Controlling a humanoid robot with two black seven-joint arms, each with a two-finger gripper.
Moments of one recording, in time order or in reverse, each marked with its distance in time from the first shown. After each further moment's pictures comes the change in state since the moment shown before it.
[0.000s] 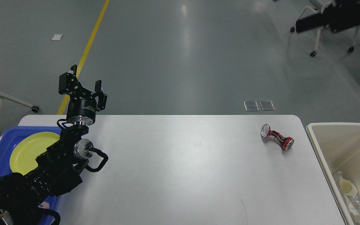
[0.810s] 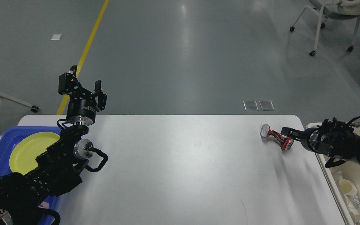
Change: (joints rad) left arm 0.000 0.000 0.000 0.000 0.000 0.000 0.000; right arm -1.314 0.410 0.006 -0.837 0.169 -0.800 -0.146
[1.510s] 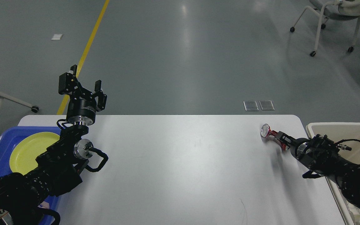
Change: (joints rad) left arm 0.000 0.000 0.000 0.000 0.000 0.000 0.000; right arm -0.217 0.122 0.229 -0.254 0.063 -0.065 -0.073
